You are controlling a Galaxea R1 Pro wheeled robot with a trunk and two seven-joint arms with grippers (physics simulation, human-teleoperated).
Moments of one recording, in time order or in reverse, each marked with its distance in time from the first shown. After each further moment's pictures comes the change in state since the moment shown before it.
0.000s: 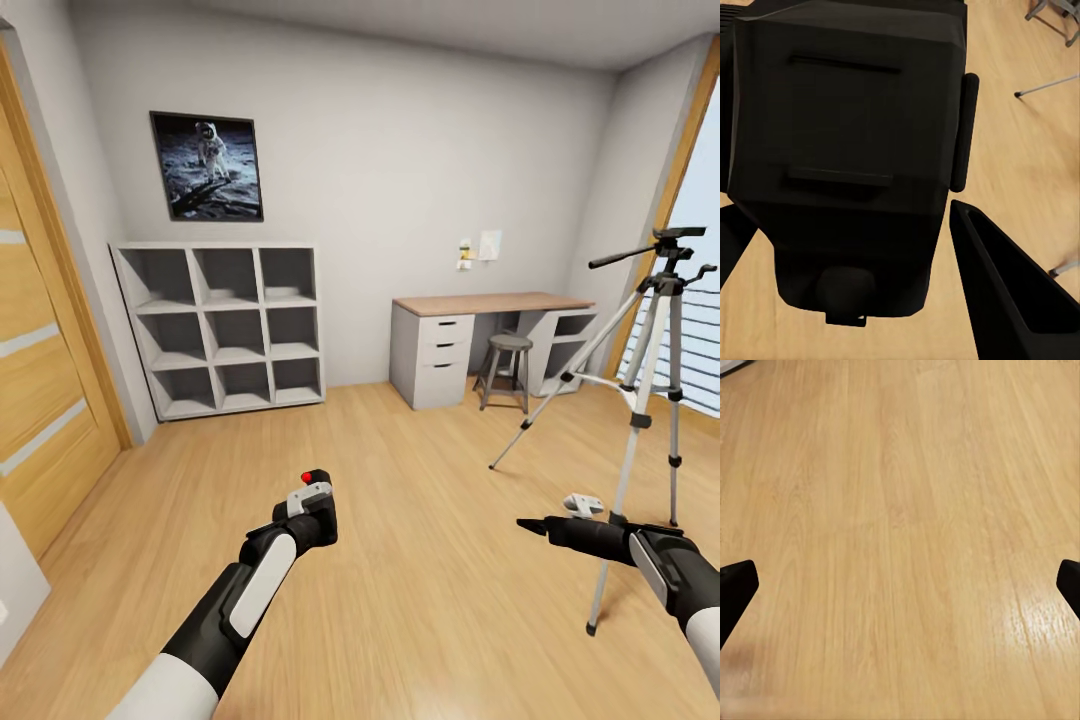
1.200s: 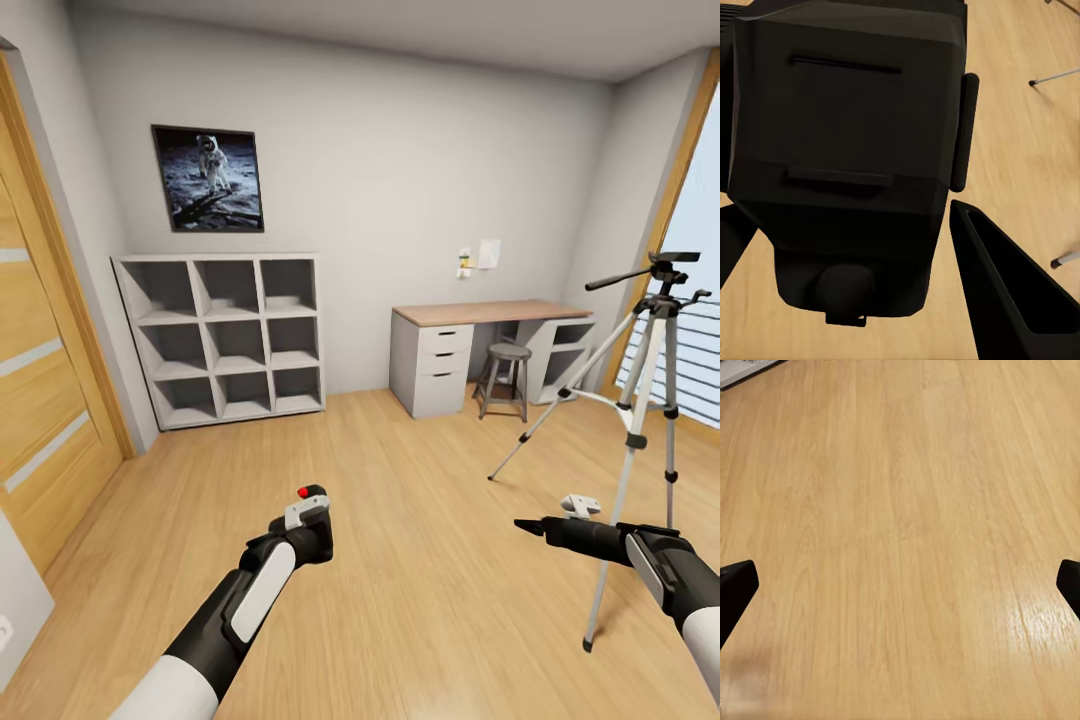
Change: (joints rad) left arm 0.000 0.002 0.004 0.080 -0.001 -0.002 0.000; right arm 0.000 0.008 0.001 0.003 0.001 -0.002 -0.006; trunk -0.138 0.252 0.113
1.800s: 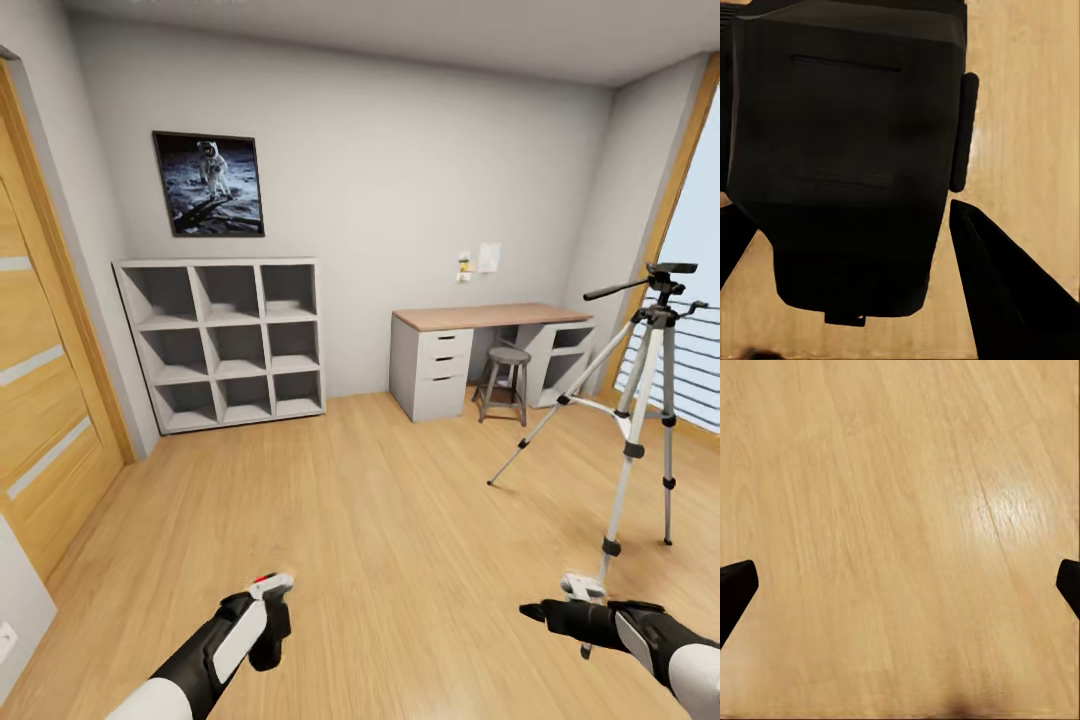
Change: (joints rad) left arm 0.000 0.067 0.005 0.422 0.002 -0.023 -0.004; right arm 0.000 0.044 0.012 0.444 0.085 -0.221 -0.164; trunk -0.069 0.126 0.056
